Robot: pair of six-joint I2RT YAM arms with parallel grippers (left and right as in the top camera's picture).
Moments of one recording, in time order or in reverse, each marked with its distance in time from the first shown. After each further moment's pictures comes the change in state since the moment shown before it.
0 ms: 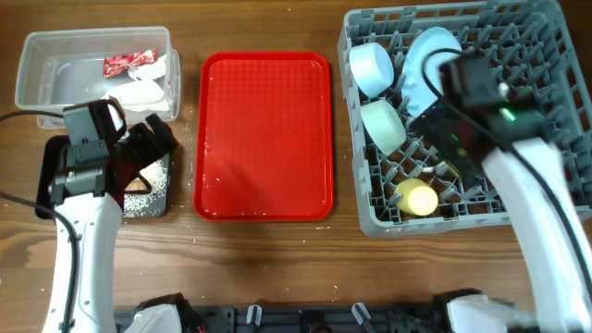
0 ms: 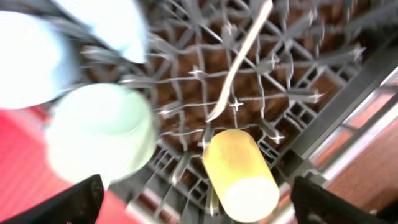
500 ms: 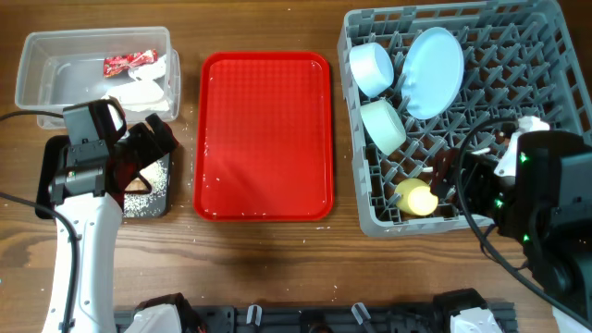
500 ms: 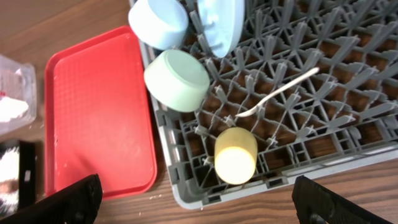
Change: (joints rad) left arm 0.000 0.000 0.000 0.000 0.000 0.000; right arm 0.000 -0.408 0.000 -0.049 -0.175 -0.504
